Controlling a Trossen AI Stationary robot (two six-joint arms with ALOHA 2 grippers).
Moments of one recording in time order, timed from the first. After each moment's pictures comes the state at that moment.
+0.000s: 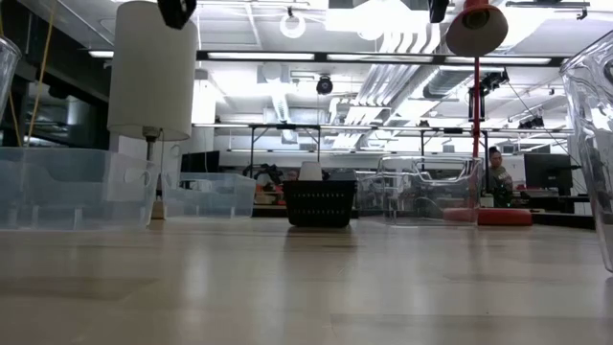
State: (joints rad) left arm -0.06 0.92 0.79 -0.09 -0.19 -0.43; right arm 0.02 0.94 0.77 0.27 0.17 0.27
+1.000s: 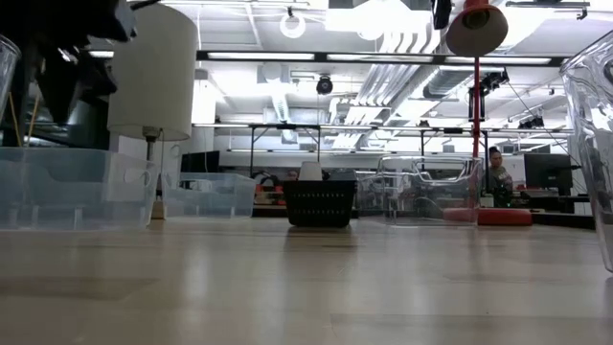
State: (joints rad) left arm -0.15 1.02 0.79 -1.01 0.13 -0.39; right arm 0.02 0.94 0.77 0.22 0.24 0.26
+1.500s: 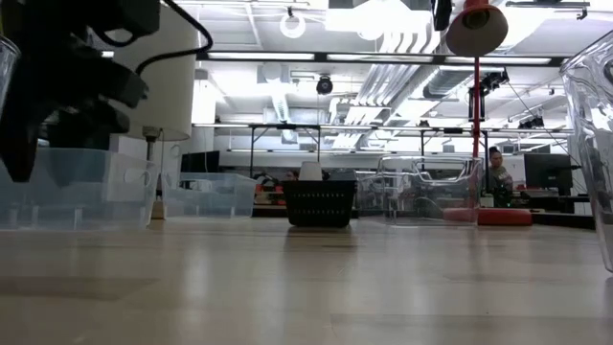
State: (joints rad) left arm -0.17 1.32 0.75 -0.97 0.01 -0.32; right arm 0.02 0.94 0.77 0.21 0.24 0.27
